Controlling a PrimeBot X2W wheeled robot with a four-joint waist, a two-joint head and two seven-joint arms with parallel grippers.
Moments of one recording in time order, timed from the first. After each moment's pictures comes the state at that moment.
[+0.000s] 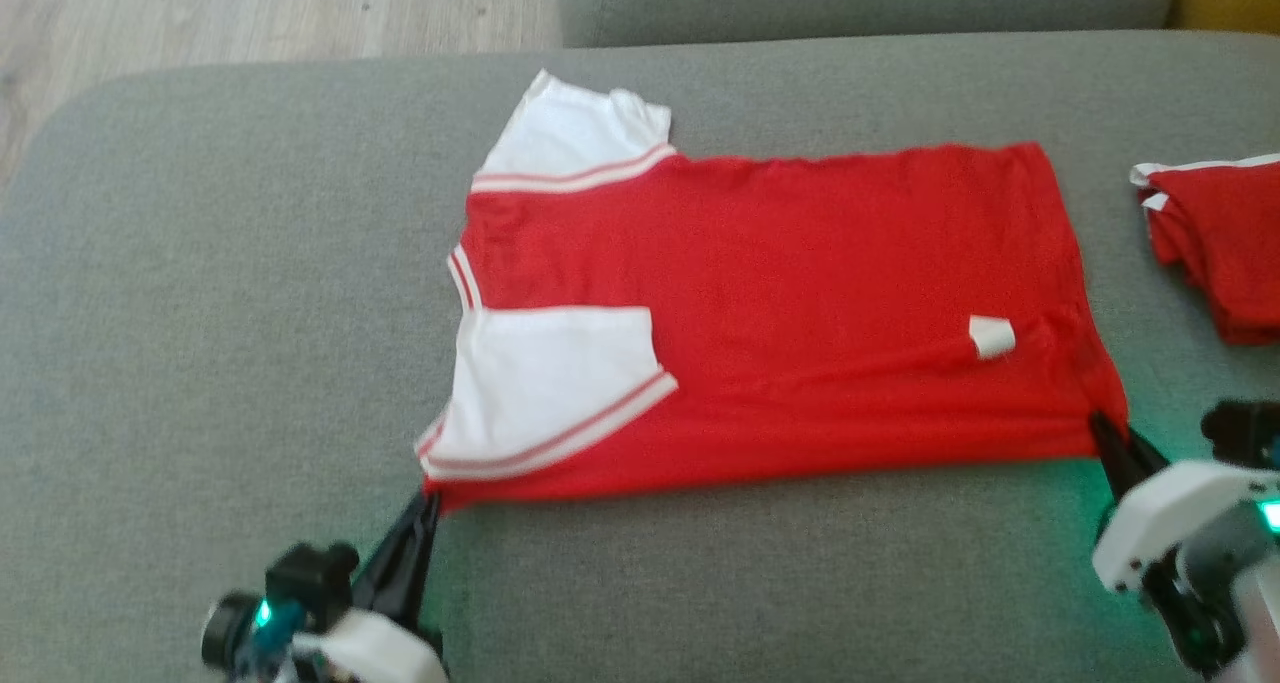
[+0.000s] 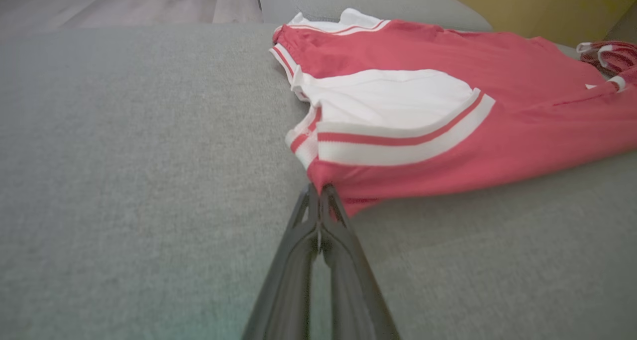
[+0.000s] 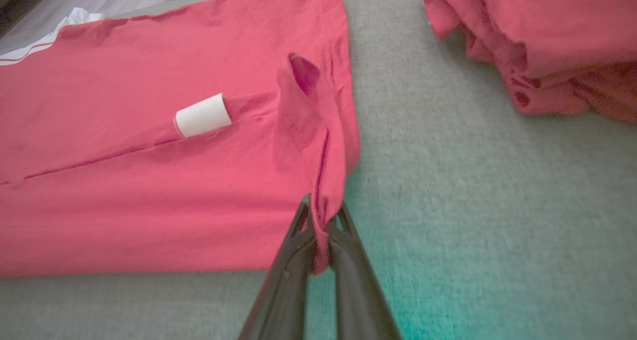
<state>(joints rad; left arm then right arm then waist) -0.12 0.29 -0.51 0.43 -0.47 -0.02 -0.18 -0.15 -0.31 0.07 0.48 0.42 0.12 0.16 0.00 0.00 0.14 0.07</state>
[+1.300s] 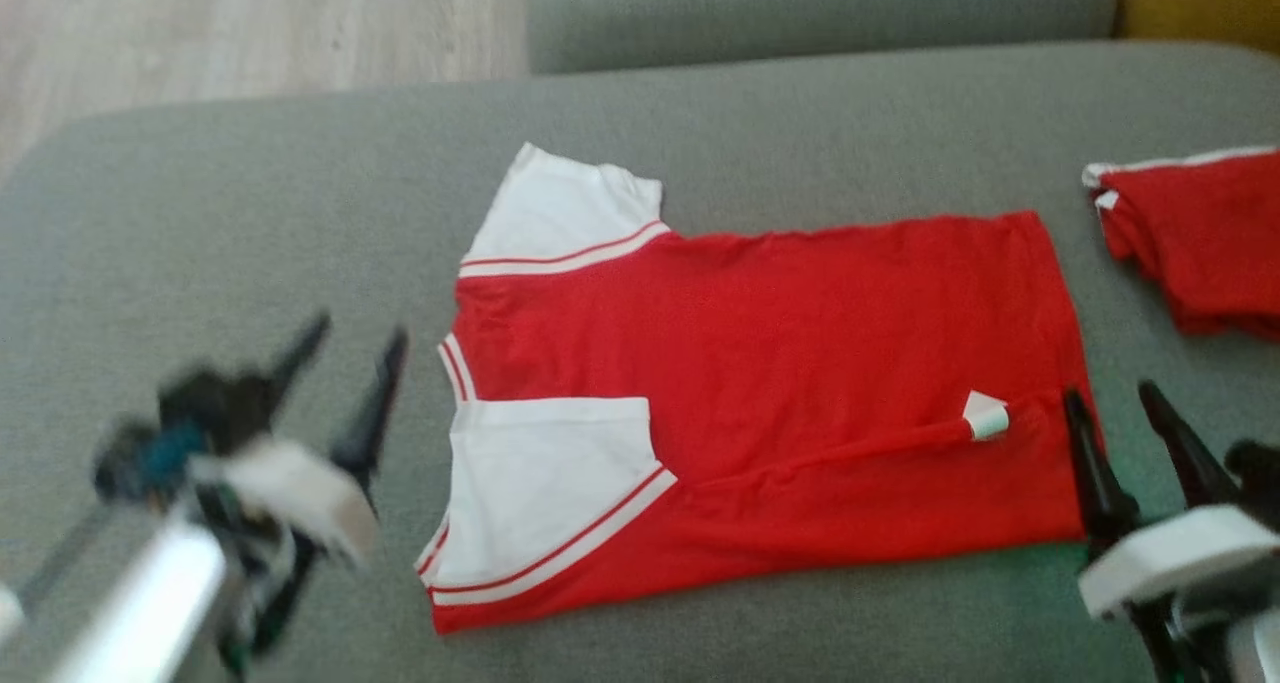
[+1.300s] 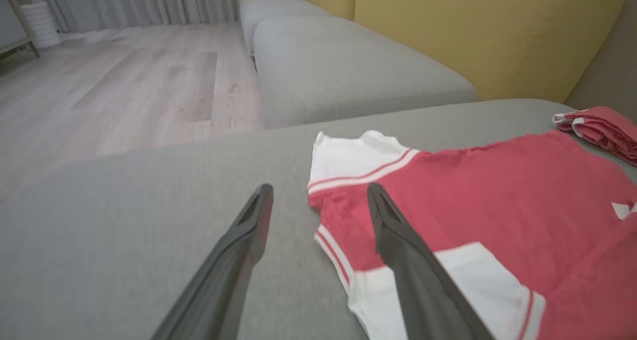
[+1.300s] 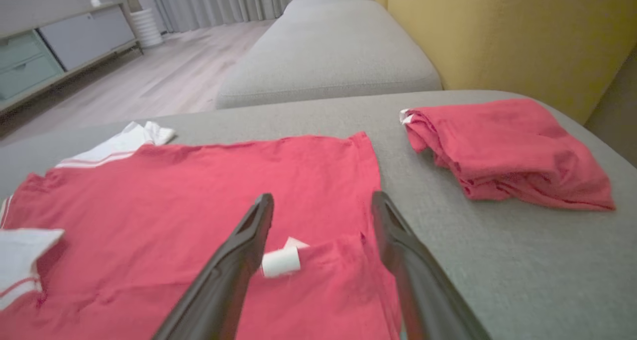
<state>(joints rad) -0.20 0.46 -0.45 0.06 -0.54 0.03 0.11 0.08 -0.23 -0.02 0.07 0.32 0.12 0.06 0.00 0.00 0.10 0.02</state>
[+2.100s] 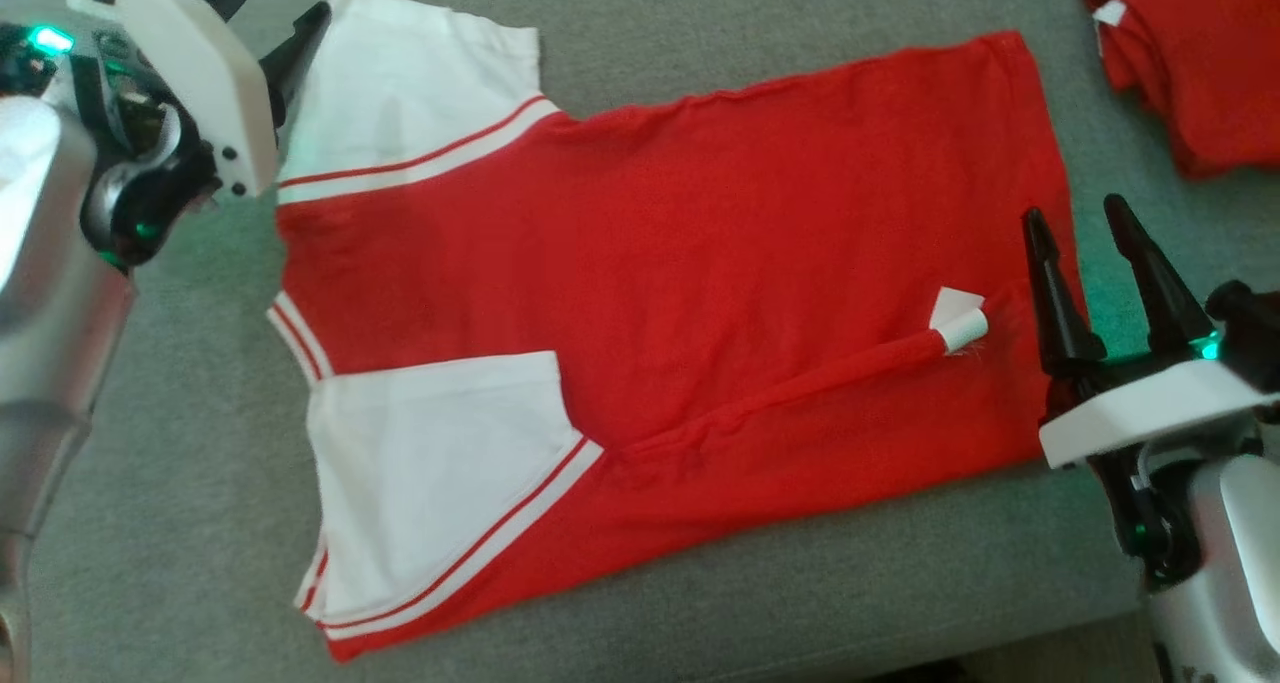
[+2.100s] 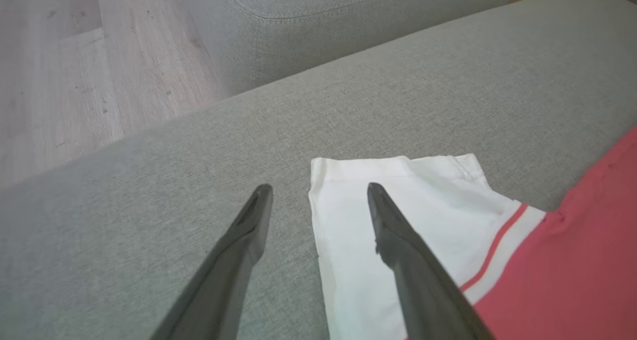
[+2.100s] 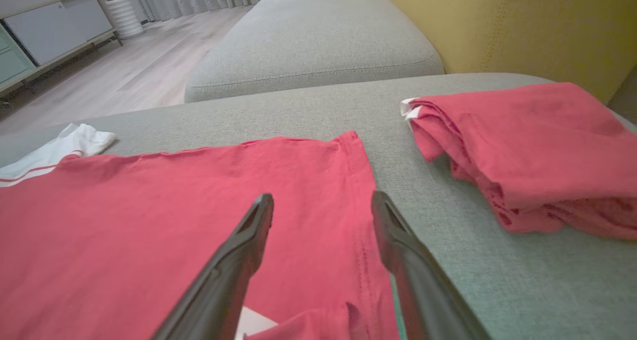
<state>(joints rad) -1.00 0.49 -0.62 0.52 -0.76 -0.13 0.56 -0.19 -0.23 0.09 0.08 0.34 0.12 -0.01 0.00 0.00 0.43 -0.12</state>
